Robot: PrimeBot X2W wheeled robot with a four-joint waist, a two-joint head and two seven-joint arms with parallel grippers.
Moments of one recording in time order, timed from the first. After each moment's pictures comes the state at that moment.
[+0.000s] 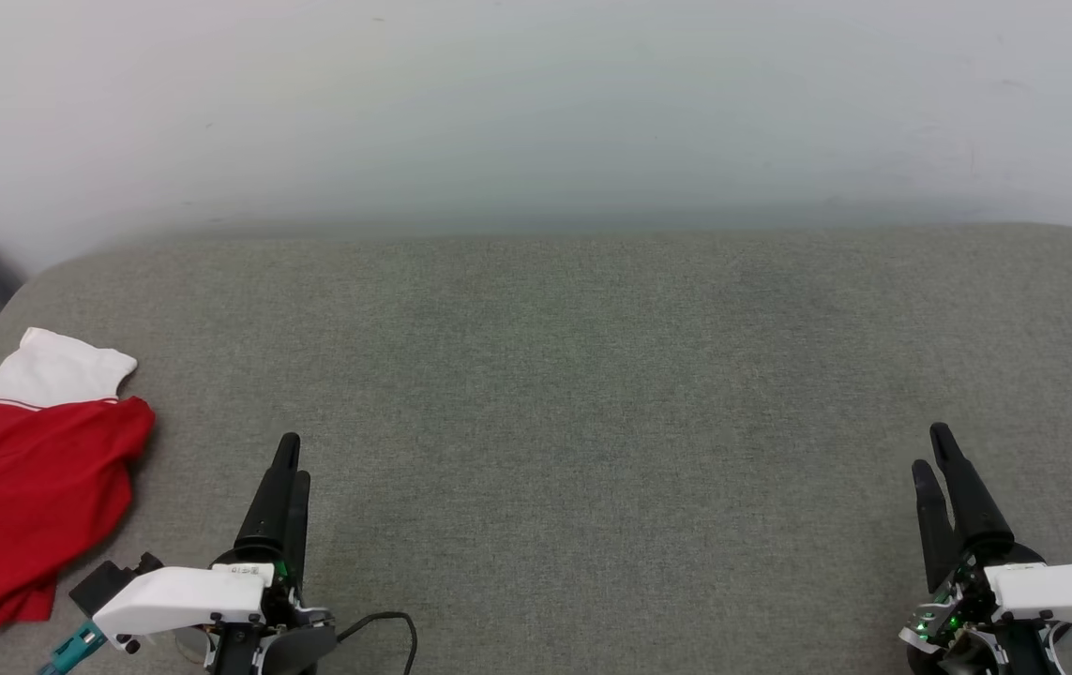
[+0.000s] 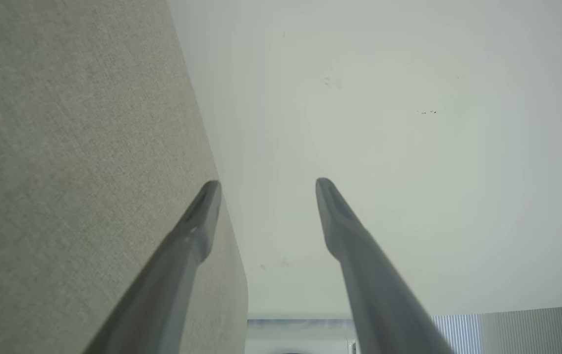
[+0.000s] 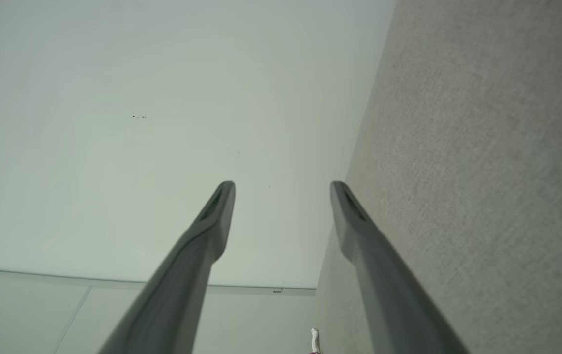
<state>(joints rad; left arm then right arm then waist) -0.08 0.04 0.03 0.23 -1.56 -0.13 0.05 -0.06 -0.04 -0.08 0.23 1.55 0.13 0.05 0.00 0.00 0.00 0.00</state>
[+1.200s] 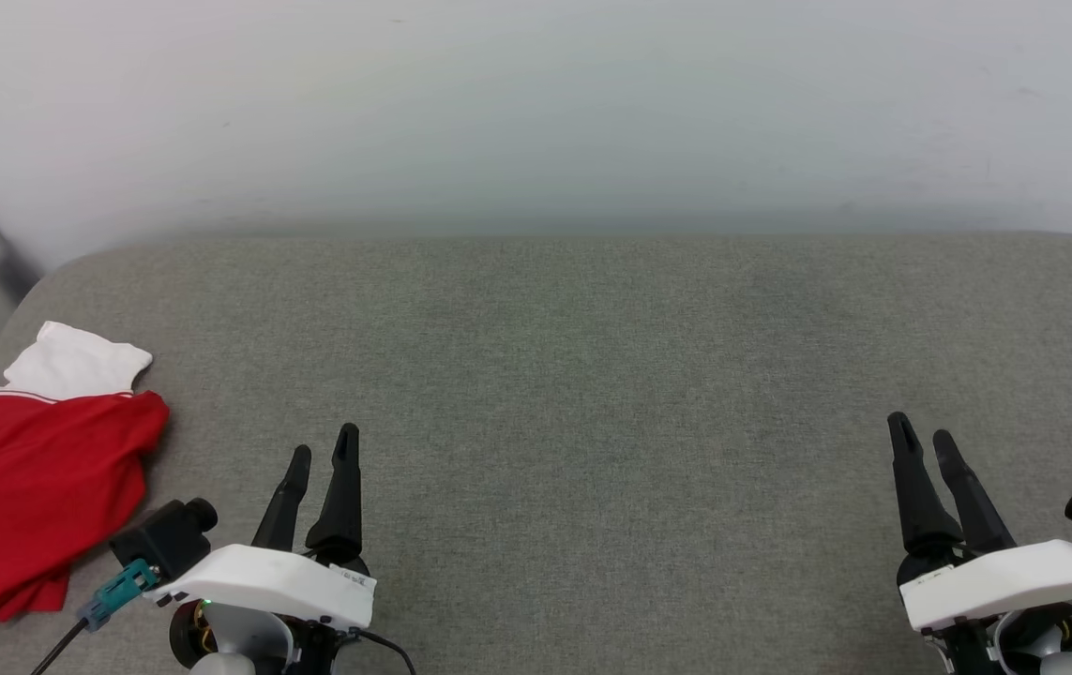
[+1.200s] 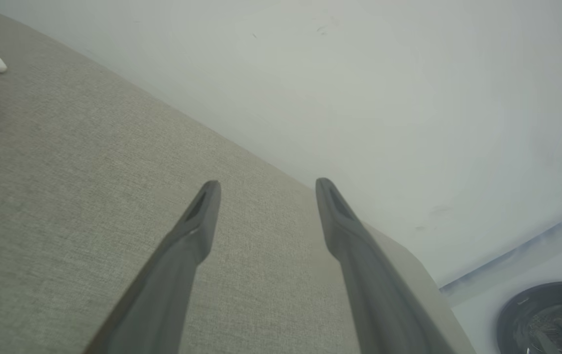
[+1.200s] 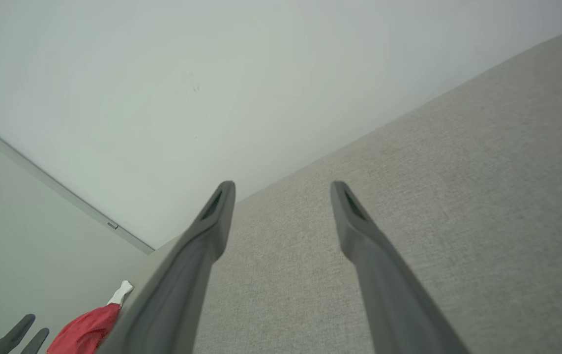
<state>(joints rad) -0.08 0.05 -0.06 0.17 -0.76 -0.08 -0.09 -0.04 -0.05 -0.05 0.11 0.69 0.13 -0.03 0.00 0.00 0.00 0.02</state>
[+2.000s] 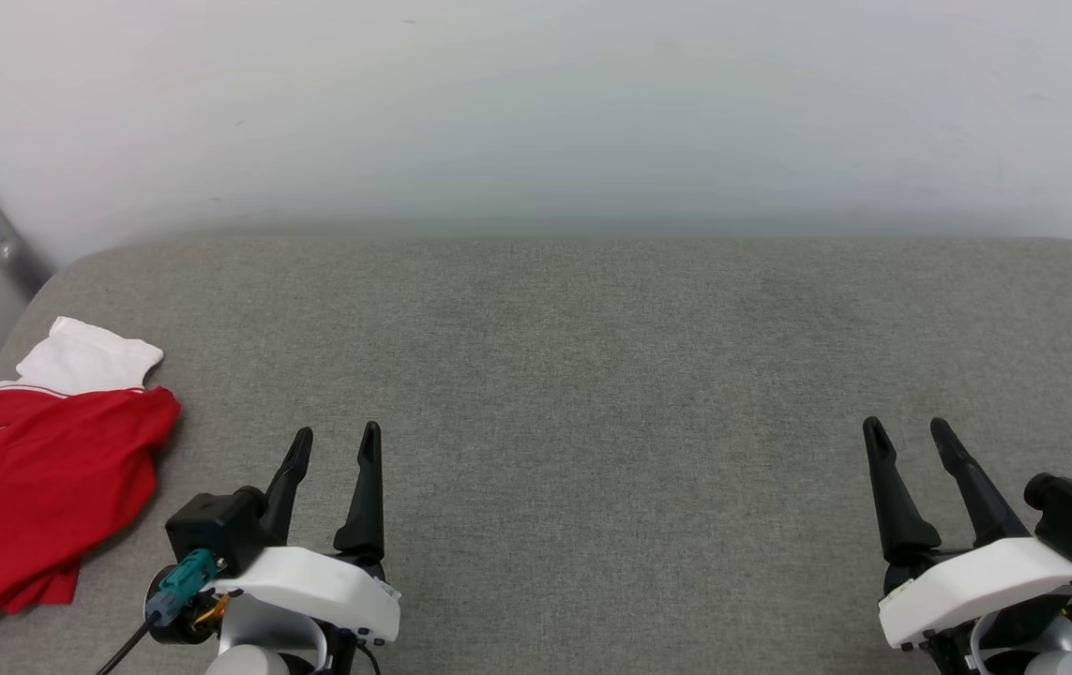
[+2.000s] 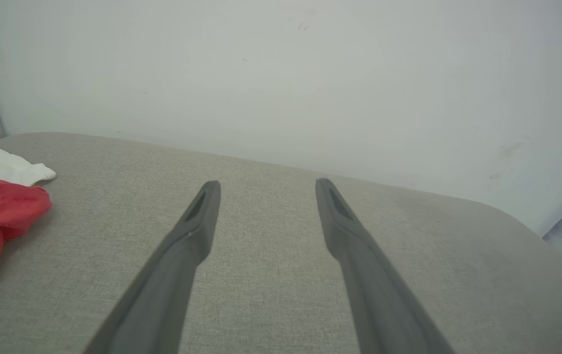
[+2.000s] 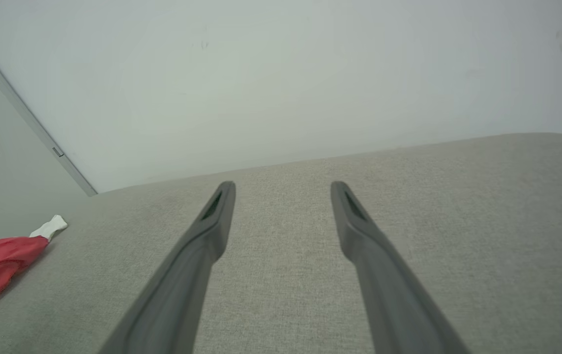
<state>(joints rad) -0.09 0.11 -0.16 0.16 -0.42 -0.01 -0.16 -0.01 -0.05 -0.03 0.01 0.32 0.13 0.02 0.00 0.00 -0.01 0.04</state>
